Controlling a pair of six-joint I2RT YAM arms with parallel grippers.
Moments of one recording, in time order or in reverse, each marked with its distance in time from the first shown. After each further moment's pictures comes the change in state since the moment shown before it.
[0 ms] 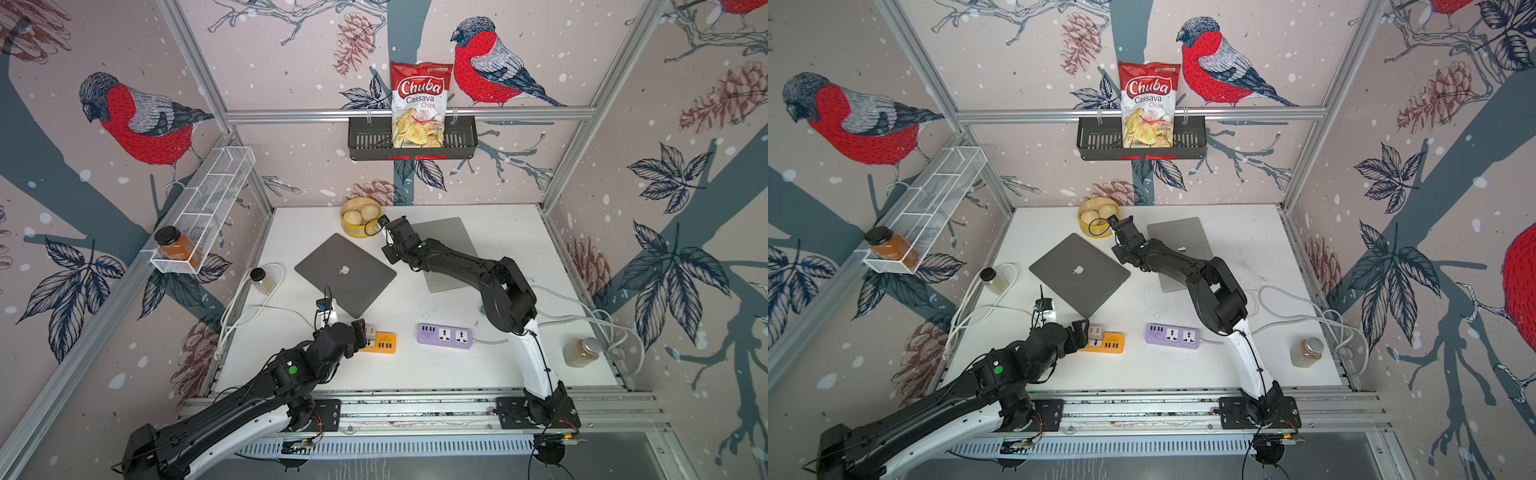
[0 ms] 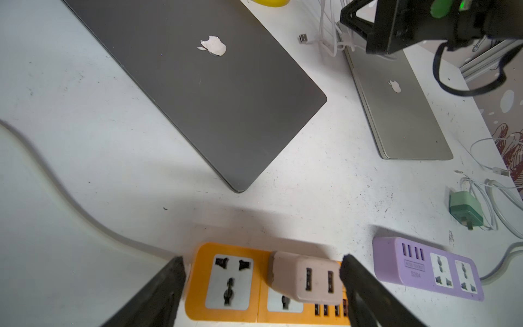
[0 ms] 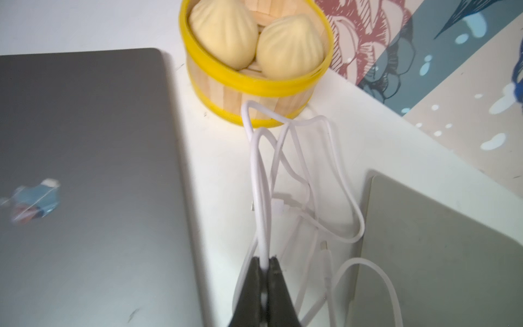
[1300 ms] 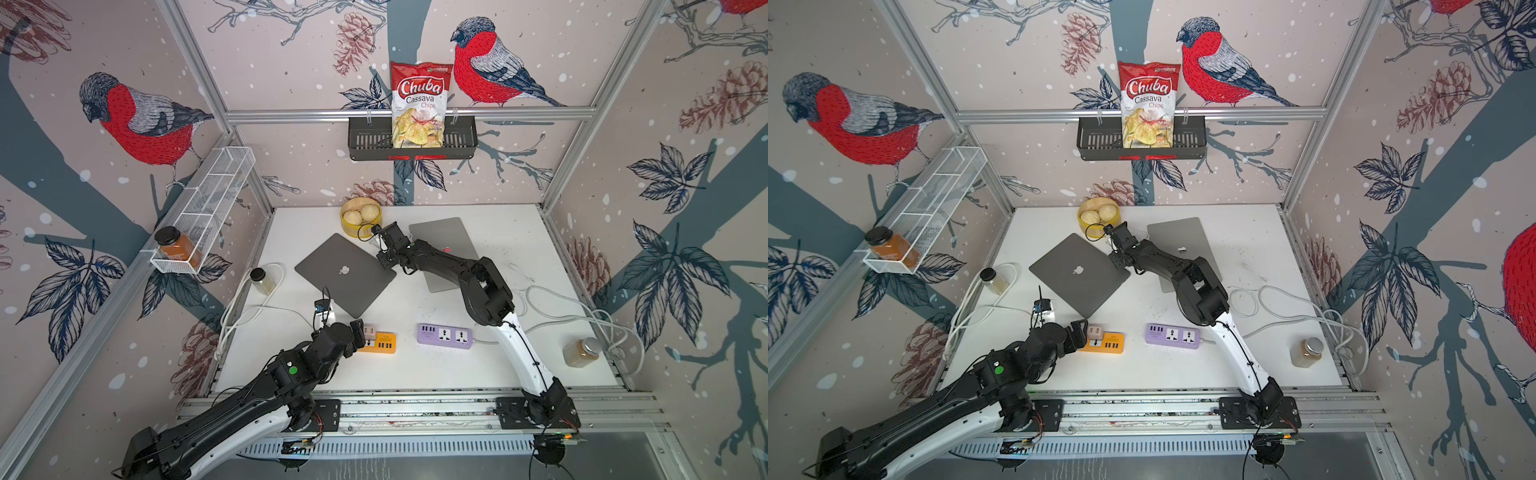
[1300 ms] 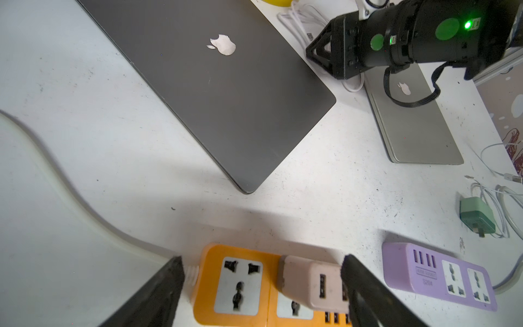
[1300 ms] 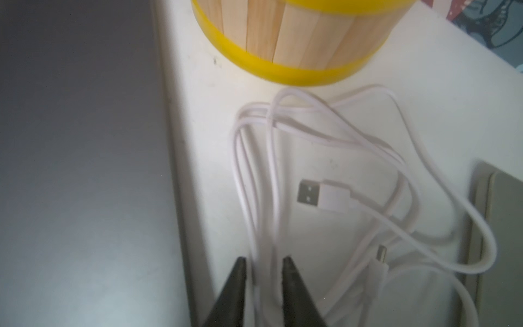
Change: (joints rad) left arm 0.027 -0.001 -0.017 0.012 0.005 0.005; right arm -0.004 0.157 0.098 -0.103 -0.074 0.043
